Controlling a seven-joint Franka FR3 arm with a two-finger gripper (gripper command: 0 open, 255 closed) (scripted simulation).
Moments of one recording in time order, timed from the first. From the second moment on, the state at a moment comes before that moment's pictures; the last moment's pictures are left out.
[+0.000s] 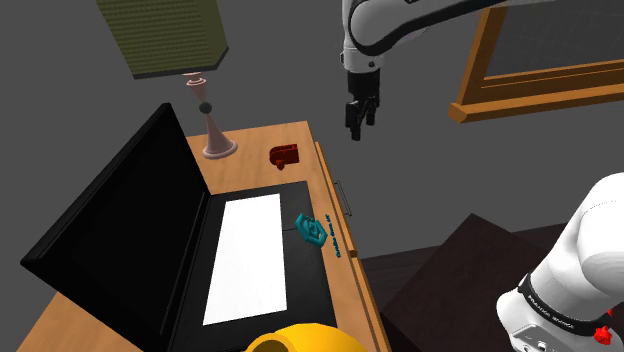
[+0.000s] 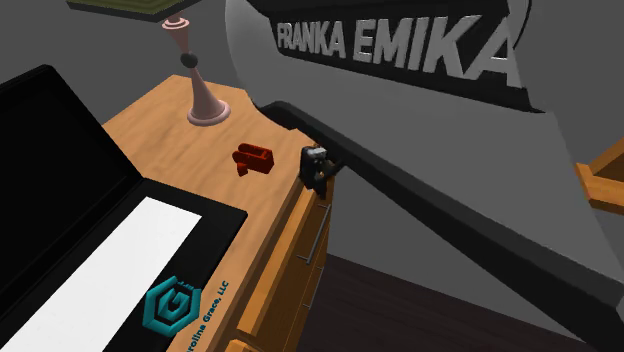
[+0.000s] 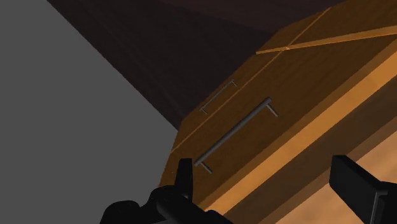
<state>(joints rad) 0.12 -0.14 -0.01 -2.02 -0.01 1.83 -0.18</state>
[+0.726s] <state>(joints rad) 0.19 0.22 0.06 -1.65 -0.01 1.86 -0.34</state>
